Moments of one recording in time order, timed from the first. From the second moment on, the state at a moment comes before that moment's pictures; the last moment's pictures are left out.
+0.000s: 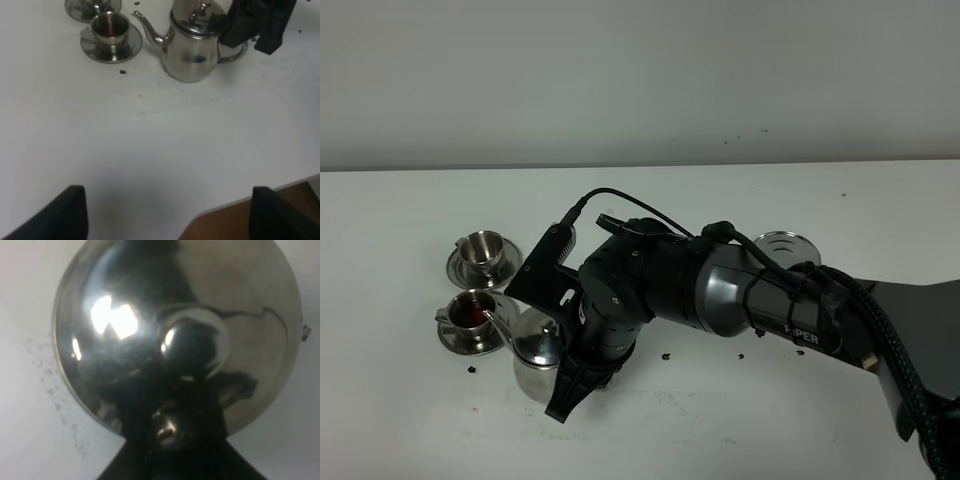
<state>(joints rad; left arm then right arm) -0.02 0.00 -0.47 -0.24 1.11 0.25 0.86 2.15 -1.63 0.00 0.76 -0.26</state>
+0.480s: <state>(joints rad) -0.02 0.00 -0.47 -0.24 1.11 0.25 0.84 2.15 -1.85 -0.18 0.86 -0.30</state>
